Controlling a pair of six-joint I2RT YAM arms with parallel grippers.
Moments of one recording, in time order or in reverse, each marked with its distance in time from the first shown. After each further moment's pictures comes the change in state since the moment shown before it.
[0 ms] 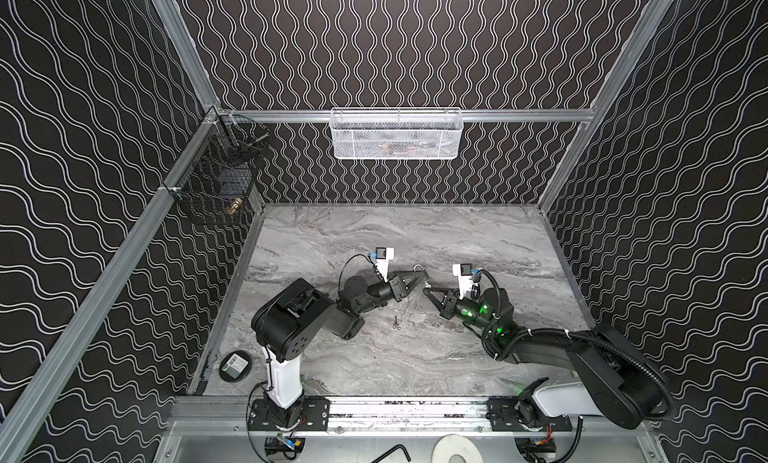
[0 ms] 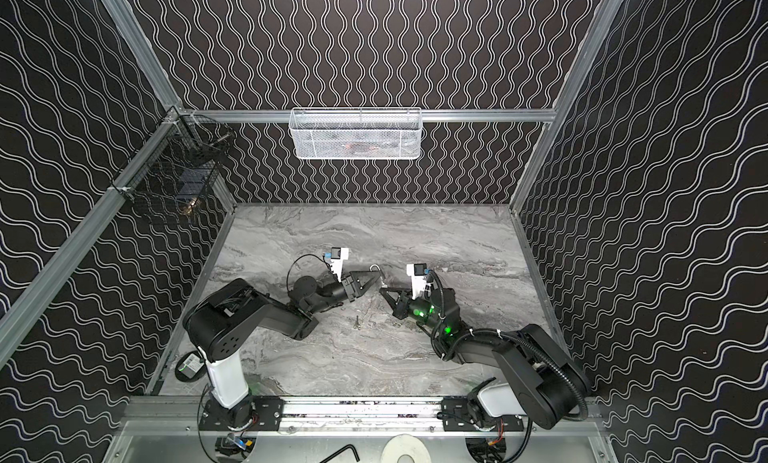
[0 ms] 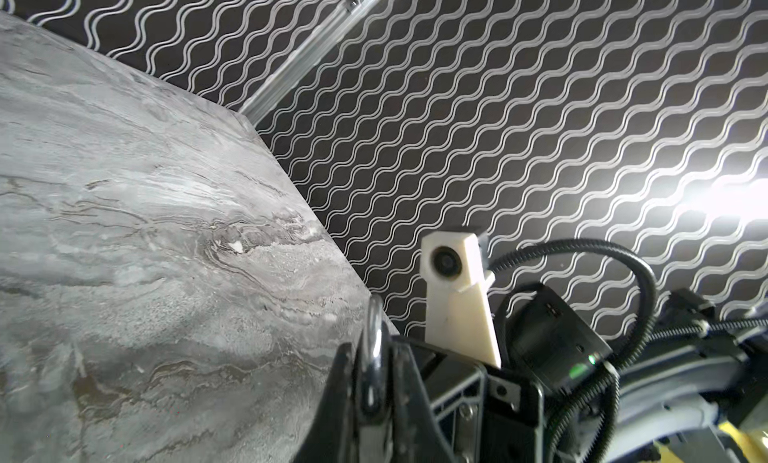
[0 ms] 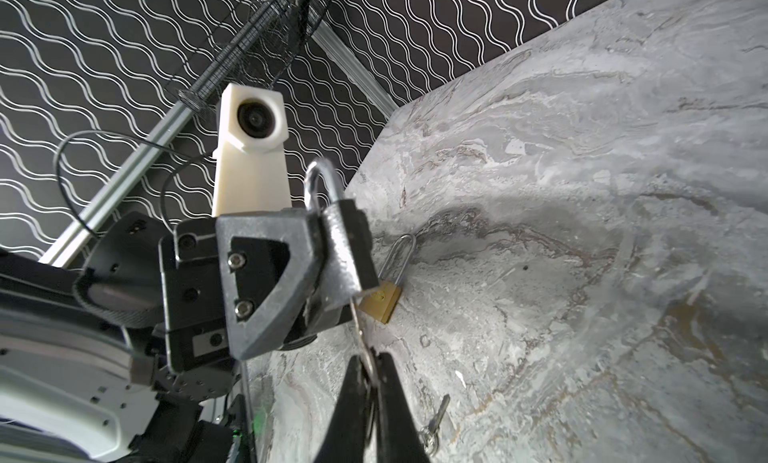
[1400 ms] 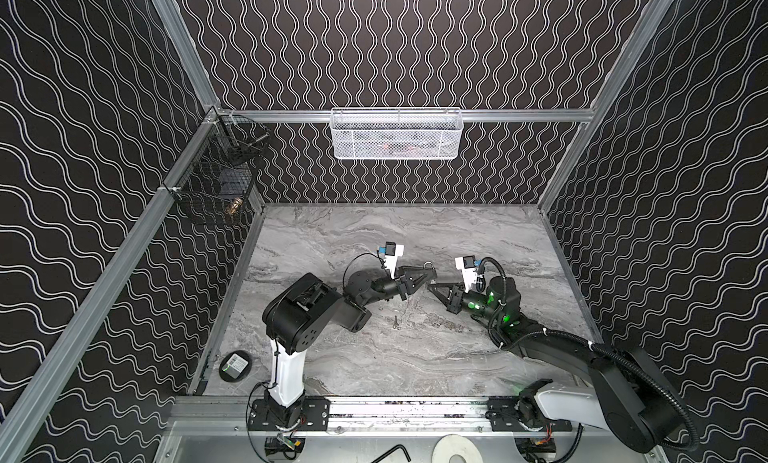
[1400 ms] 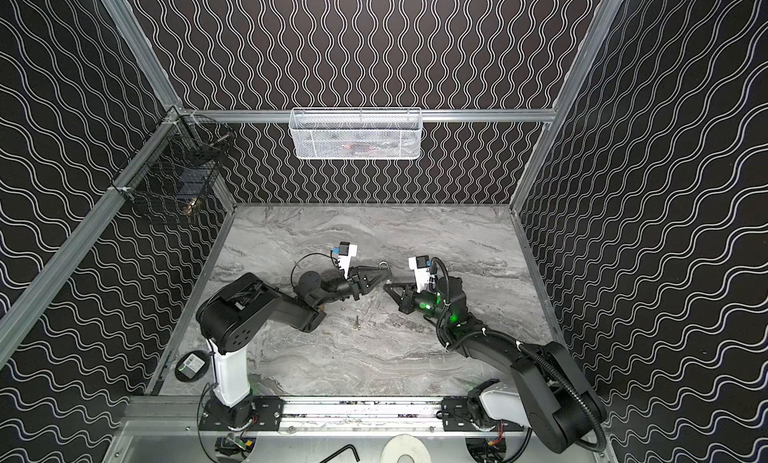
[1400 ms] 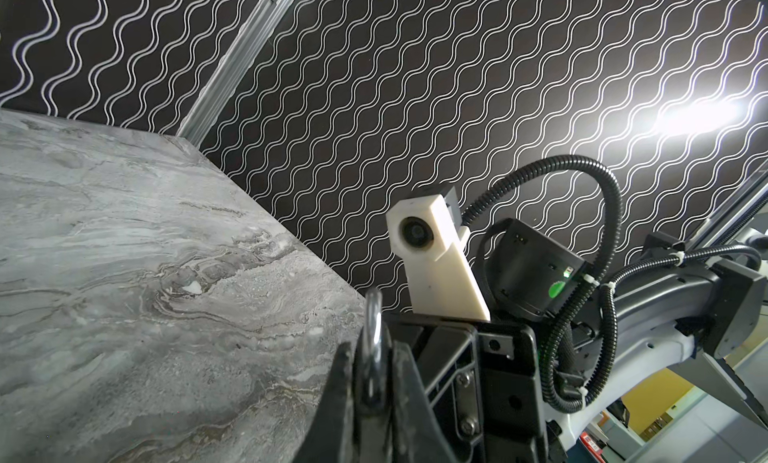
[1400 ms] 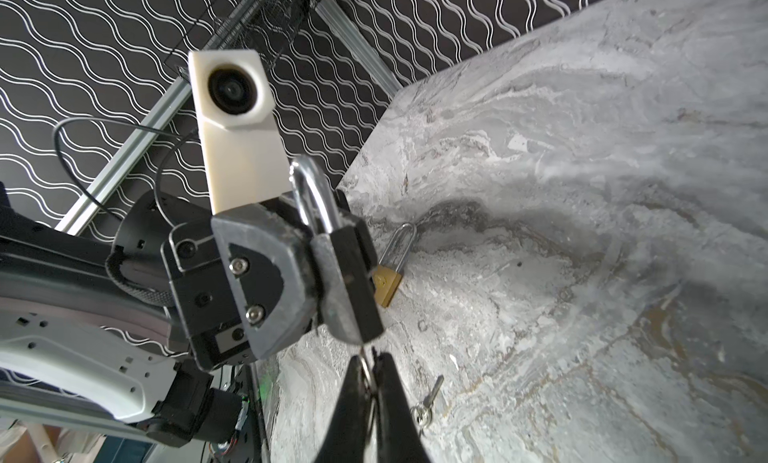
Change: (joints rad) left arm -0.013 0.098 0.115 0.080 0.125 0.073; right arm -0.069 -0.127 0.103 -0.311 -0.136 -0.084
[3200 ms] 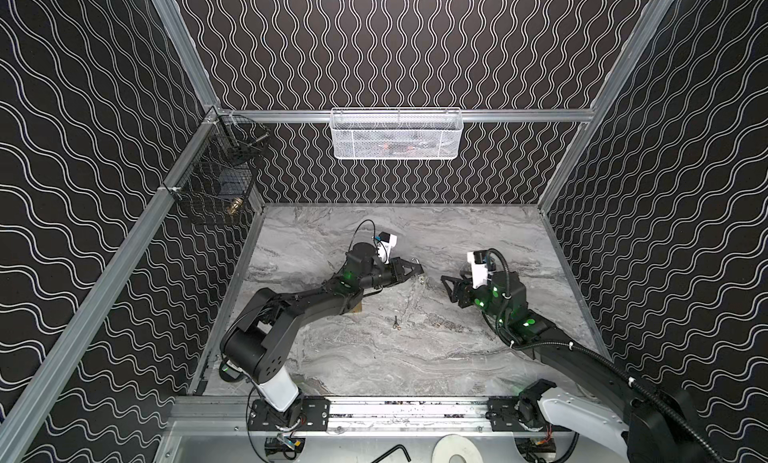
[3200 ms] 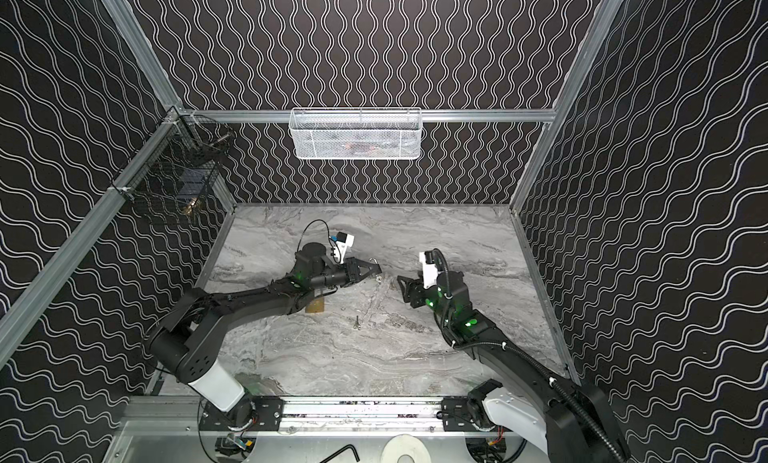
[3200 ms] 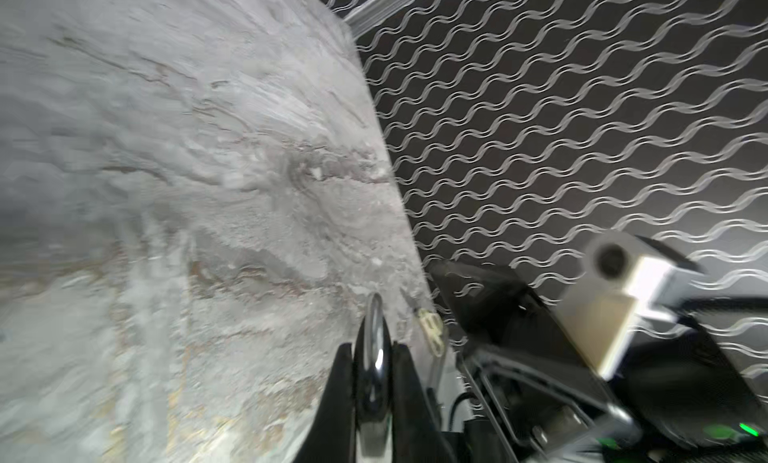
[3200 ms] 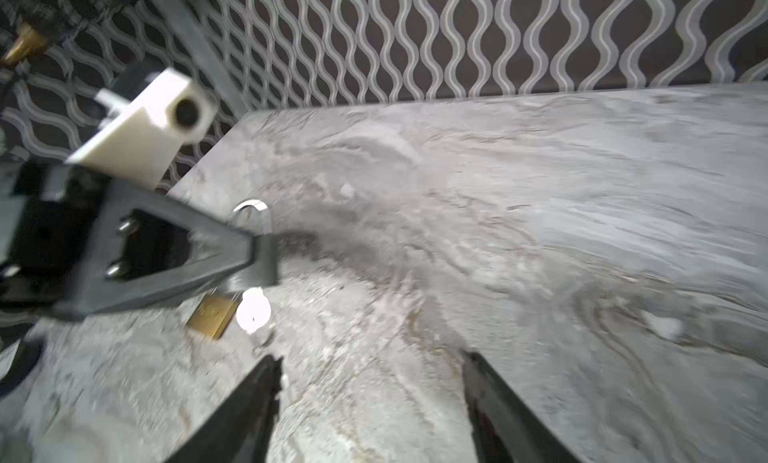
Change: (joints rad) left arm 0.092 -0.305 0.145 -1.066 -0.075 -0.024; right arm 0.085 -0.214 0.118 -0.514 0.524 -0.408
